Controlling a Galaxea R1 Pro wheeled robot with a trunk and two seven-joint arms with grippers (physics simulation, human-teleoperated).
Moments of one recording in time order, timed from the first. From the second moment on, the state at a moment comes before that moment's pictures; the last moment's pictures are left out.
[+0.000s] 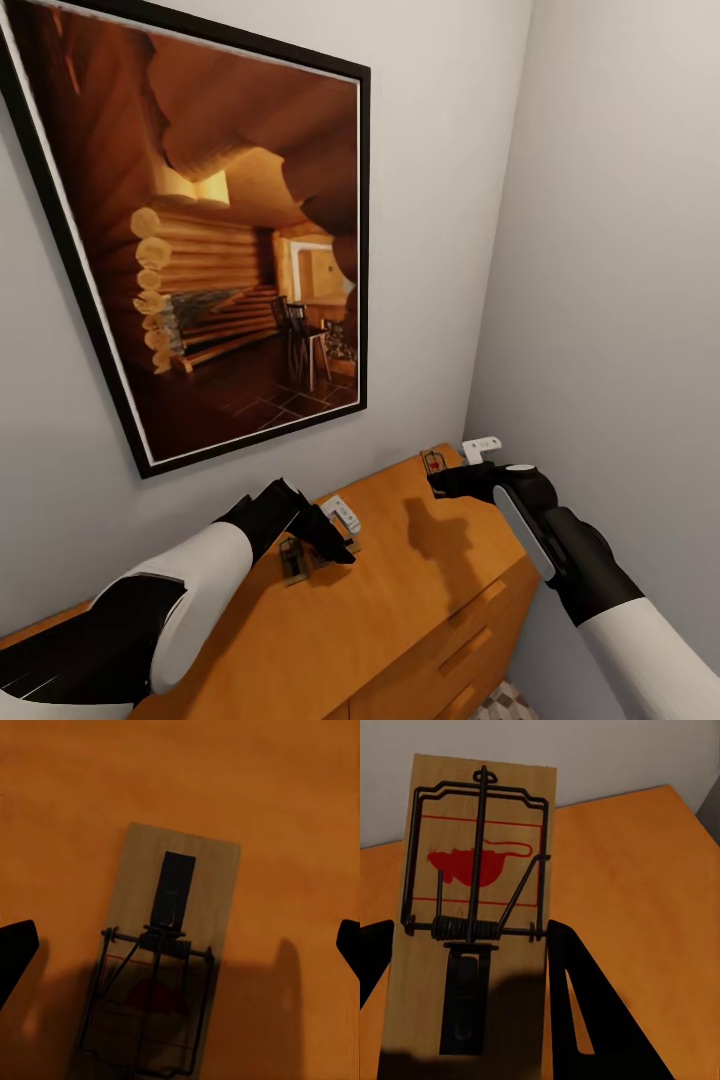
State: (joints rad) left arm -1.01 -0.17 -0.08 -0.20 -0.67 0.37 -0.73; right arm -0.67 -0.17 0.31 -1.22 -0.30 0.82 0.02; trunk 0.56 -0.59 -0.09
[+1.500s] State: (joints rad) left arm -1.01 -0.17 -0.08 -0.20 -0.67 0.37 -0.73; right arm -0.67 -0.17 0.31 -1.21 -0.31 0.81 0.02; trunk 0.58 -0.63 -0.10
